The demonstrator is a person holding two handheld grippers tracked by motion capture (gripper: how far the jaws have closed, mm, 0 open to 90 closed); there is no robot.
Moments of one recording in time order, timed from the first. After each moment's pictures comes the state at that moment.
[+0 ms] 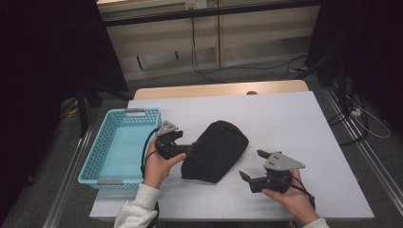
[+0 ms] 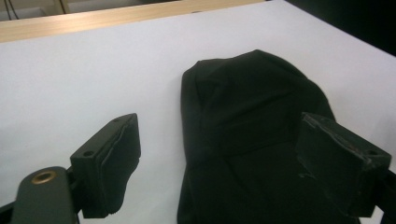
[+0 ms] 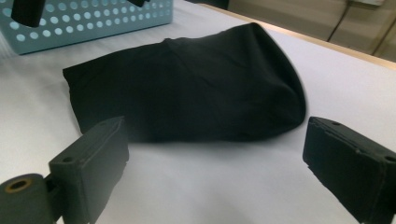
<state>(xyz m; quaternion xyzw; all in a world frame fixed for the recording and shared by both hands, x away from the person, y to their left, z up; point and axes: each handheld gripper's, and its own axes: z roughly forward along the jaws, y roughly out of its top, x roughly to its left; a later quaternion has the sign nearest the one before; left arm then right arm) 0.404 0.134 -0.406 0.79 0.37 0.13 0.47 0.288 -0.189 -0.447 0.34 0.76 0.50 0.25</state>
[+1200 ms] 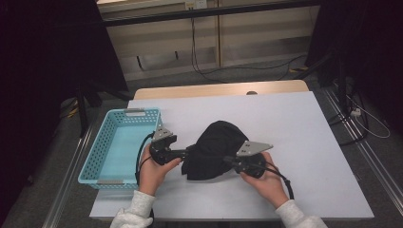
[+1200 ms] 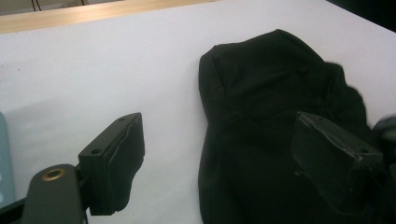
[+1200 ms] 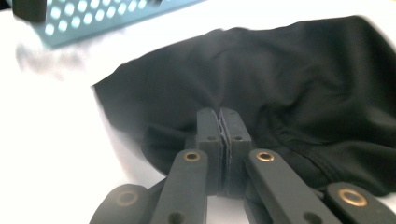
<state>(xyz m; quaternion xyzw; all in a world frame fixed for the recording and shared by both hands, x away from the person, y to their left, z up) 0.391 0.147 -0.411 0.79 0.39 0.14 0.46 0.328 -0.147 -0.436 0.33 0.80 0.47 0.16</state>
